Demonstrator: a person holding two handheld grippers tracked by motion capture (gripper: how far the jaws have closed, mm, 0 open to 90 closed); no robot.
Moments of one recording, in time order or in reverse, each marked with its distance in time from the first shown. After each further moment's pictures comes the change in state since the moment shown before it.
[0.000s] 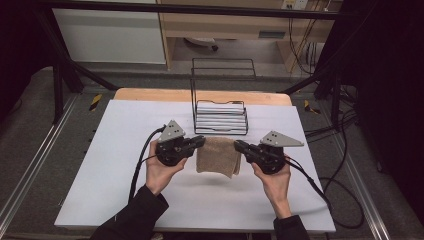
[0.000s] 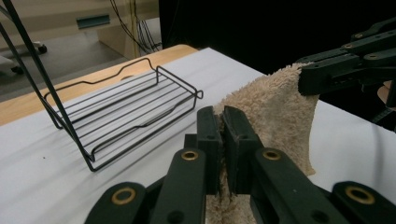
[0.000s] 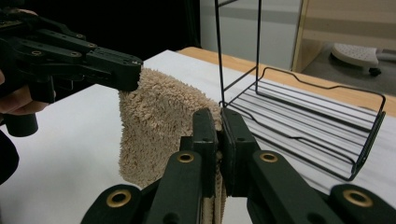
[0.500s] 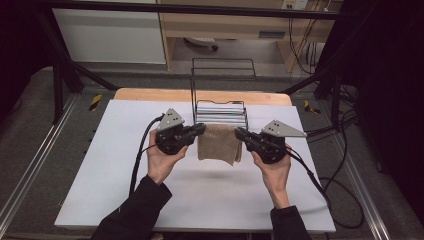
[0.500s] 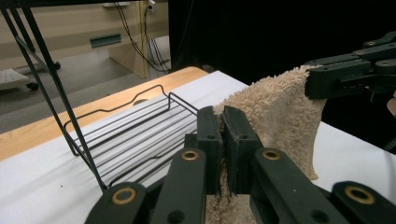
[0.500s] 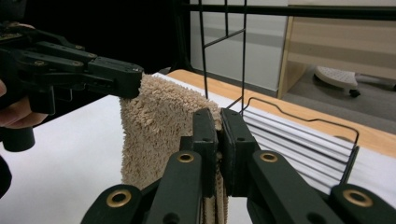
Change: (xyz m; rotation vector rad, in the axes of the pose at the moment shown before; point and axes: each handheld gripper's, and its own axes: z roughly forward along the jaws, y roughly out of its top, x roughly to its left) left arm 0.009 0.025 0.004 -0.058 0.030 0.005; right arm -0.004 0.027 0.002 -0.068 -0.043 -0.028
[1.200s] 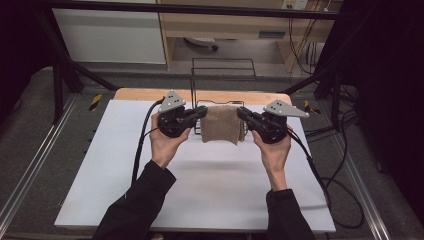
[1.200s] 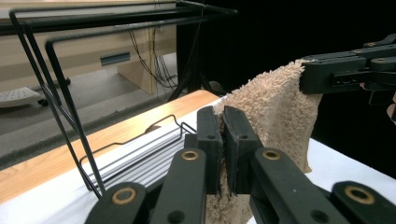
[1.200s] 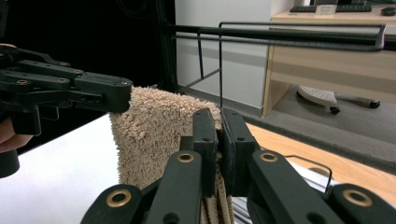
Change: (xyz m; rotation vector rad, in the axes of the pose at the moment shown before) left arm 0.016 0.034 0.010 -0.058 0.026 0.005; right arm -0.017 0.040 0.015 -0.062 -0.055 -0.004
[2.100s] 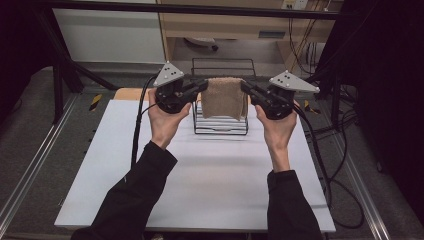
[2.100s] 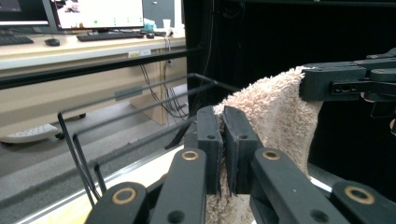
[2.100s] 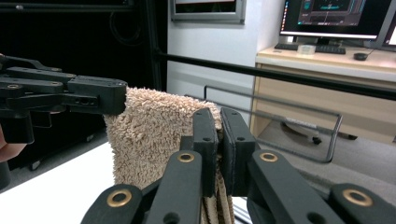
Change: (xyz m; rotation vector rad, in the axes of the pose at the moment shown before) left arm 0.005 0.064 -0.003 -0.114 0.039 0.043; right arm -0.005 0.064 0.000 -0.096 -0.043 -0.052
